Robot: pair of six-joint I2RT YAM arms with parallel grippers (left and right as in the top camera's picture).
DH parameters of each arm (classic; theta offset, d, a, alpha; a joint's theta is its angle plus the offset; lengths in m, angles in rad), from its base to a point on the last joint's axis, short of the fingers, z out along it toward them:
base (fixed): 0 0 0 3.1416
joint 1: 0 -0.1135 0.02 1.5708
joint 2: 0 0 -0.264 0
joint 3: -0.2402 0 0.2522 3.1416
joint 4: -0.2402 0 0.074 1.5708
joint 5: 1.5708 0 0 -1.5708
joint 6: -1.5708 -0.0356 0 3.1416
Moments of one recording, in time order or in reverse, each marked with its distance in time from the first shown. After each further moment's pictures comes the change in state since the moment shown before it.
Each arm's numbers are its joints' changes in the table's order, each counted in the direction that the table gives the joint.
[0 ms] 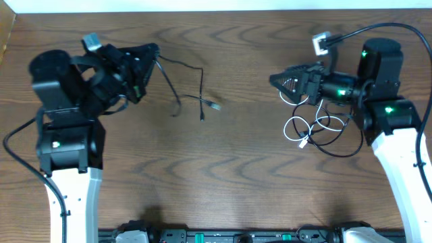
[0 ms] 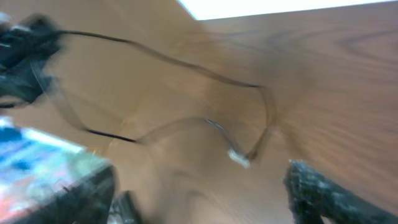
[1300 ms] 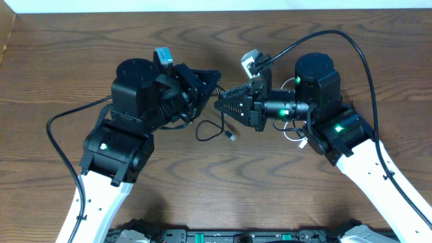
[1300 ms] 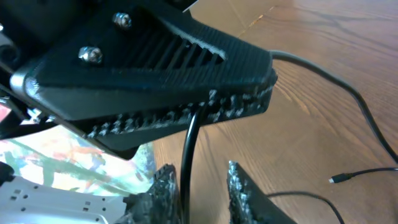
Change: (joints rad) left arm 0.445 0.000 0.000 -0.106 -0.266 -0.046; right arm -0.396 -0.001 -0.001 0.166 0.106 -0.070
